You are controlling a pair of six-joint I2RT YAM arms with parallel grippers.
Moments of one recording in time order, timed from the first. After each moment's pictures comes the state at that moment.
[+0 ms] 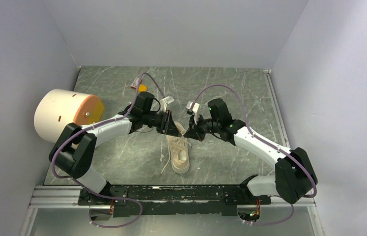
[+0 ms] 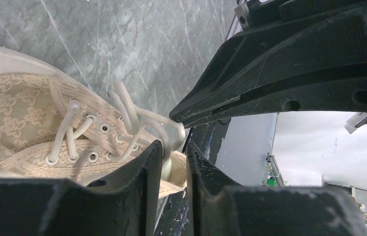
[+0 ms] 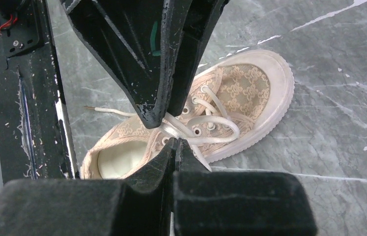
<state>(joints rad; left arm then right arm) -0.56 1.59 0.90 0.03 0.90 -0.51 0.57 1.31 0.79 -0.13 -0.69 -0.25</state>
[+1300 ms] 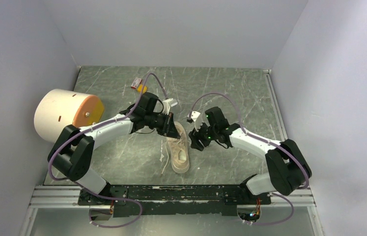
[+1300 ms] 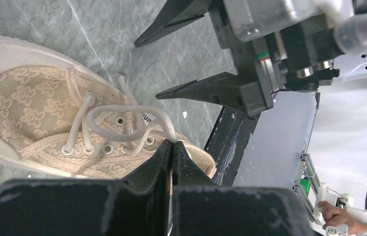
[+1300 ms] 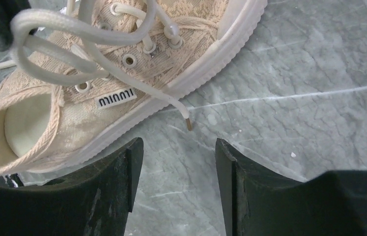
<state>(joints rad) -0.61 1.57 0.95 -0.12 0.77 -0.37 0.56 1.38 0.70 -0.20 -0.43 -0.30</state>
